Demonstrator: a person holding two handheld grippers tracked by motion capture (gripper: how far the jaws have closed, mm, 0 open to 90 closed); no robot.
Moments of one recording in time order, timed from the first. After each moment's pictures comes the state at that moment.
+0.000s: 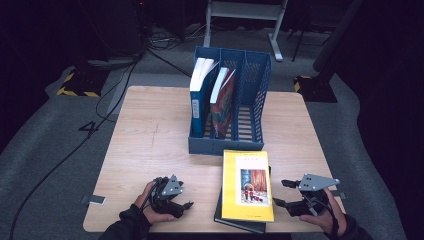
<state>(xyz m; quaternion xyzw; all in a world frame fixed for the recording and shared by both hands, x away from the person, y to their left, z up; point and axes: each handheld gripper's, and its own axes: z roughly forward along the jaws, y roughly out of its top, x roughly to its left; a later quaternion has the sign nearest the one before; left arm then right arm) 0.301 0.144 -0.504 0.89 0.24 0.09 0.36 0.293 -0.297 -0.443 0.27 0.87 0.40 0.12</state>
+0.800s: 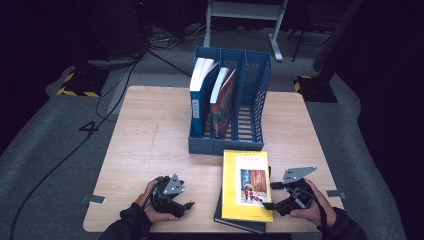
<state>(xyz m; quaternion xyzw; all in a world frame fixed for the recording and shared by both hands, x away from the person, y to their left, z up) 0.304 0.141 -0.504 0.90 0.24 0.09 0.36 0.318 -0.269 -0.450 0.27 0.90 0.35 0.00</state>
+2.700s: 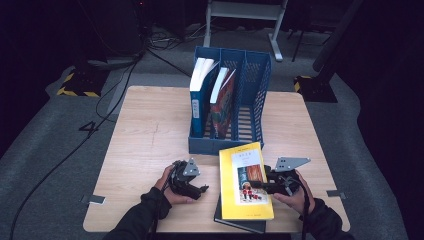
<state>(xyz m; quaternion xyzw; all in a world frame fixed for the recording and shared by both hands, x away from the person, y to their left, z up) 0.359 0.095 -0.504 0.89 0.26 0.10 0.36 0.347 -0.246 -0.455 0.24 0.85 0.47 0.03</state>
